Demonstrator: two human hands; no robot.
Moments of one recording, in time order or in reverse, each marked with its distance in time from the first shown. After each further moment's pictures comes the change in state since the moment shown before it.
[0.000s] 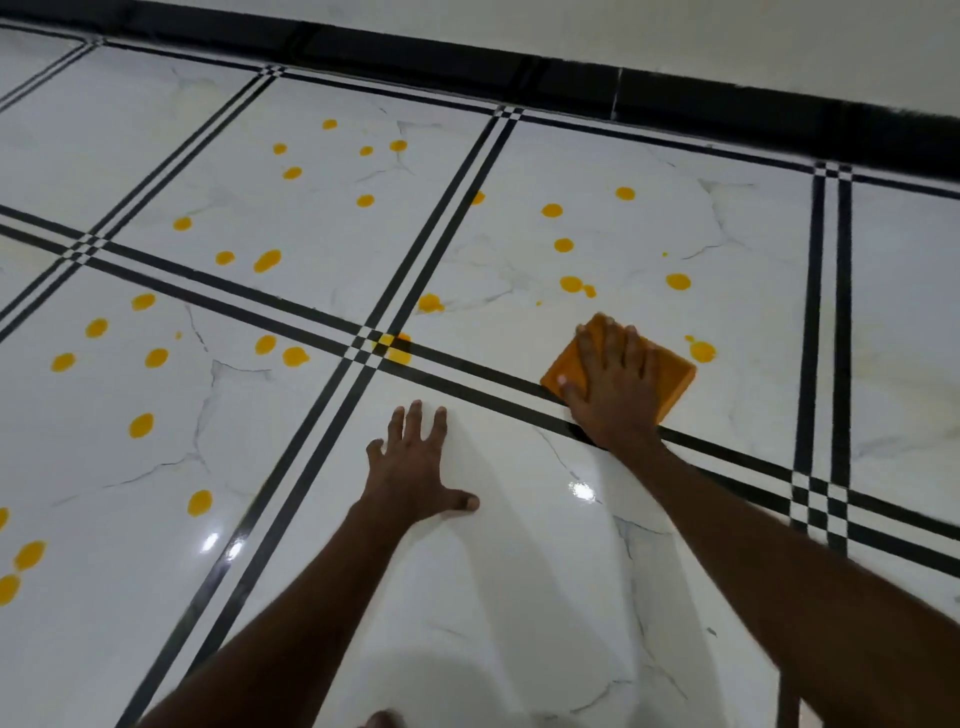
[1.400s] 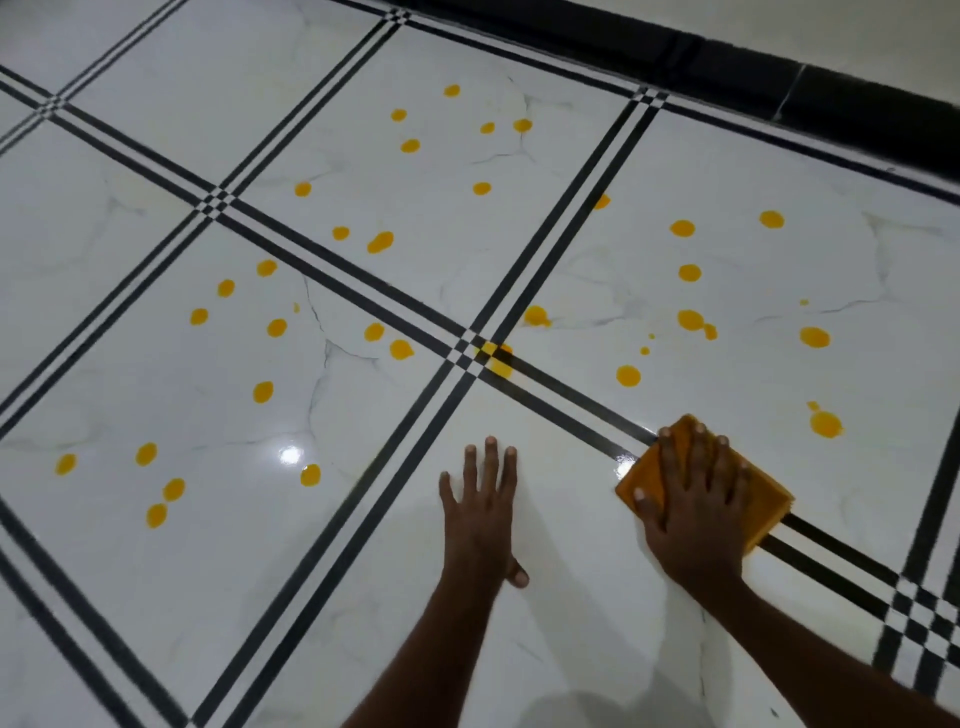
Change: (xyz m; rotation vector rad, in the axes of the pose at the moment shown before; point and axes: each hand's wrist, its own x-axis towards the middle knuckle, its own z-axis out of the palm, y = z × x) left_hand -0.036 -0.007 0.007 -0.038 -0.124 -0.134; right_hand -0.076 -0.013 0.001 -0.081 -0.083 -0.121
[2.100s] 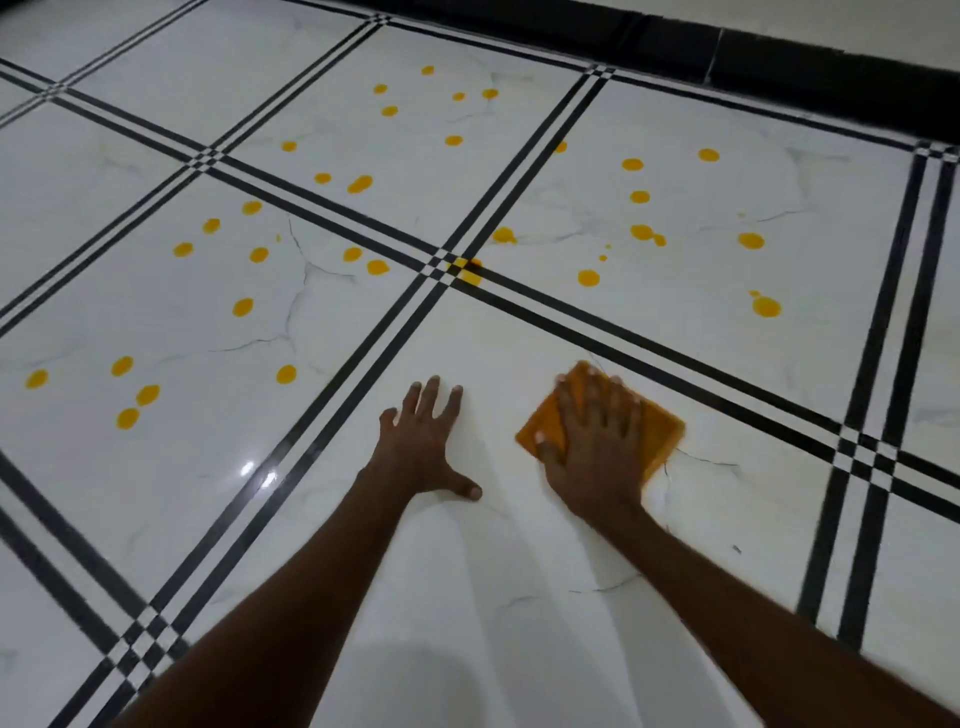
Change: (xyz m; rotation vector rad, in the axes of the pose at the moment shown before) left_hand -0.048 -0.042 0.055 0.046 0.149 0.086; right_hand -0.088 -0.070 0.030 0.083 0.097 -0.120
